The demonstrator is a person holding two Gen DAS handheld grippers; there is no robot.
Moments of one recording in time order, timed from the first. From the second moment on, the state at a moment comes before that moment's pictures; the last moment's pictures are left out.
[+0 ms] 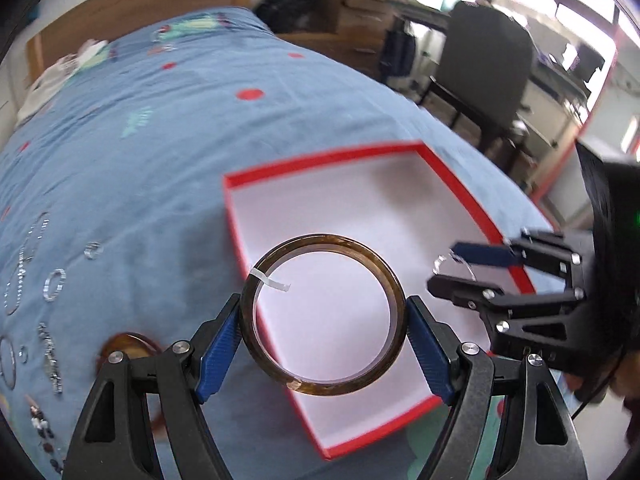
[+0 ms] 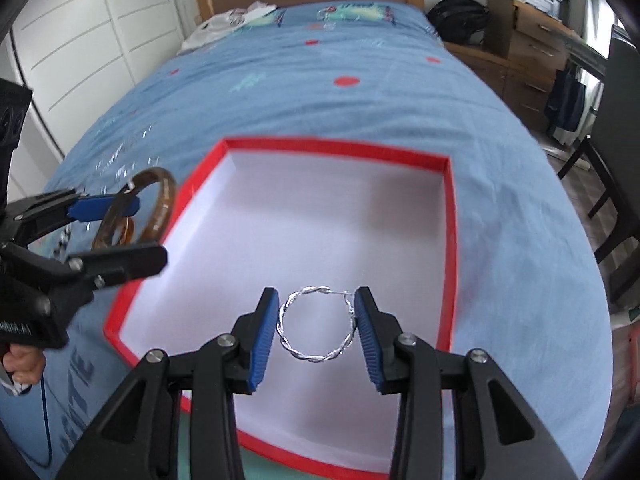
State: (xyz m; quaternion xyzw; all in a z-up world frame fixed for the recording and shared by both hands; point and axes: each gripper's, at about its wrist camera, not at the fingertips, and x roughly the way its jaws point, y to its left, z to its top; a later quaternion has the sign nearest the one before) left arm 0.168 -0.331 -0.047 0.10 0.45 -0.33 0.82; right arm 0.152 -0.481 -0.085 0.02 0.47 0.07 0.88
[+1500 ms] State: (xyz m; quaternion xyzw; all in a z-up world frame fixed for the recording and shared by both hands) left arm 0.148 -0.363 -0.078 0.26 0.45 -0.39 0.76; right arm 0.134 -0.466 -0.082 -0.10 0.55 0.14 0.82
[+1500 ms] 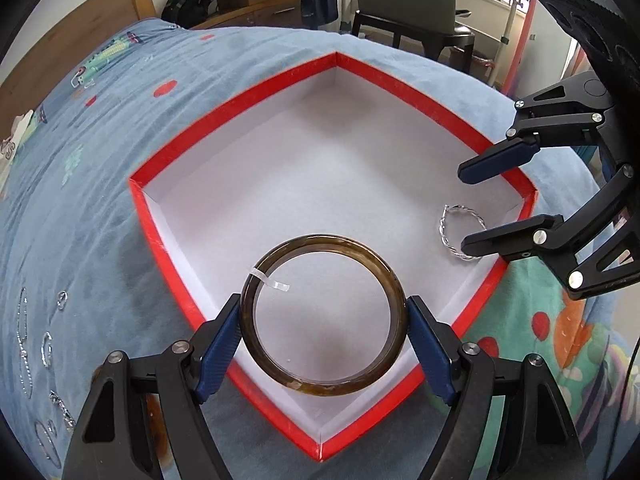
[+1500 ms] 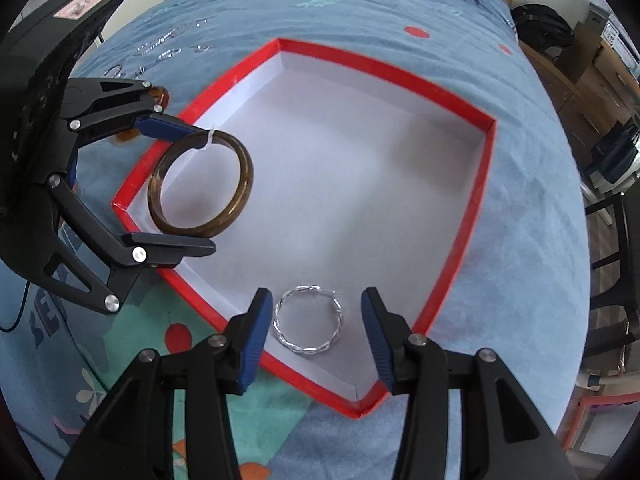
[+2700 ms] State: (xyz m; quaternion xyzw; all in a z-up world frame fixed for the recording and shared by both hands) left arm 0.083 0.041 0.085 0.07 0.36 -0.14 0.92; right arm 0.016 -0.348 0.076 -0.03 0.41 0.09 0.91
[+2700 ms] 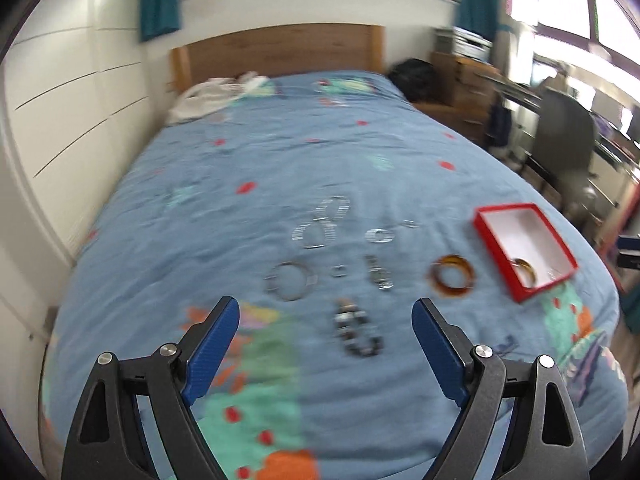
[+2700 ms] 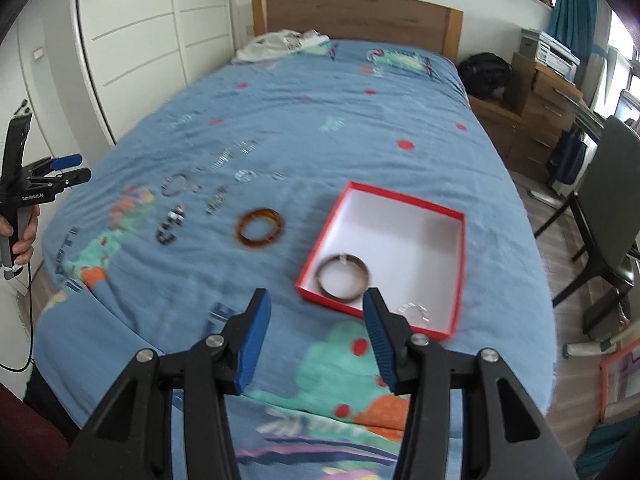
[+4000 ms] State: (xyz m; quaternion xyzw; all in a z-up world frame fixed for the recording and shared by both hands) left arm 0.157 0.088 -0.040 0.02 0.45 -0.09 0.89; right arm 0.138 -0.239 -0.021 0.03 0.44 0.13 0.89
